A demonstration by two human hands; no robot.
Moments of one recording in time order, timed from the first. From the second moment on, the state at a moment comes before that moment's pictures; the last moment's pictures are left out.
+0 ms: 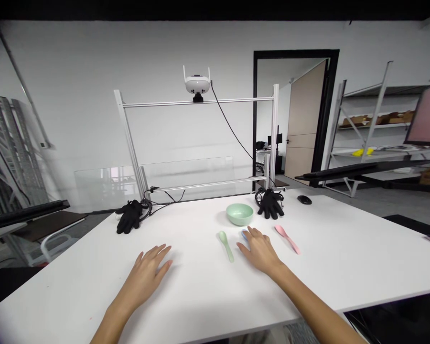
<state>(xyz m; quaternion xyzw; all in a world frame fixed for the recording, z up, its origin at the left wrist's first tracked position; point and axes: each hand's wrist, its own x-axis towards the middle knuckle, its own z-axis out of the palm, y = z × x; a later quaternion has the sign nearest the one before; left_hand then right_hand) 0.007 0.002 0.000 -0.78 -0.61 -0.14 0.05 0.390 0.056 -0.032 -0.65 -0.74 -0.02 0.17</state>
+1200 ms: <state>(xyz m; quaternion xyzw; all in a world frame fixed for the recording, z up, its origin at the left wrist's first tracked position) 0.005 -0.002 -0.007 -0.78 -0.61 -0.13 0.04 0.524 0.093 -0.054 -0.84 -0.53 0.00 0.05</state>
